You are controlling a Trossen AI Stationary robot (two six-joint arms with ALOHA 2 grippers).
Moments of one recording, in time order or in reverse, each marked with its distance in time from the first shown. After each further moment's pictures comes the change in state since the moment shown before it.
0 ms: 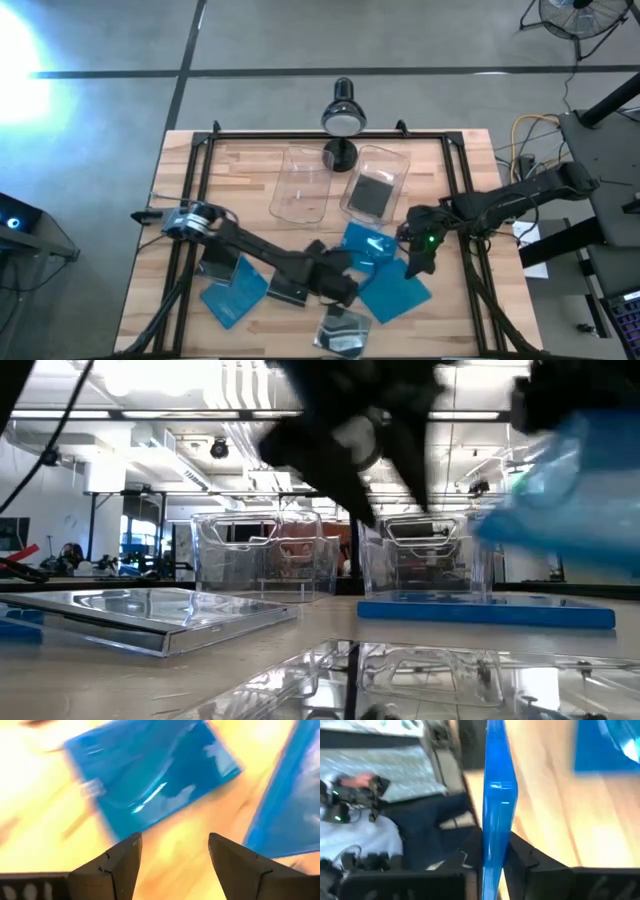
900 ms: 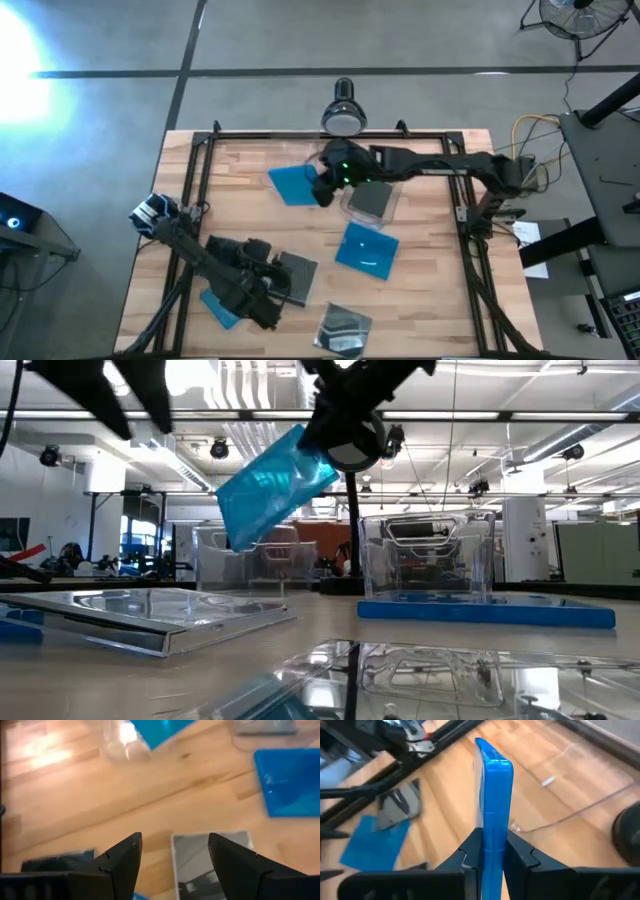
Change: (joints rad) left arm -0.283 -0.348 -0.274 -0.721 -0.196 -0.978; right arm -0.341 0.688 0.903 -0.095 0.683 -0.466
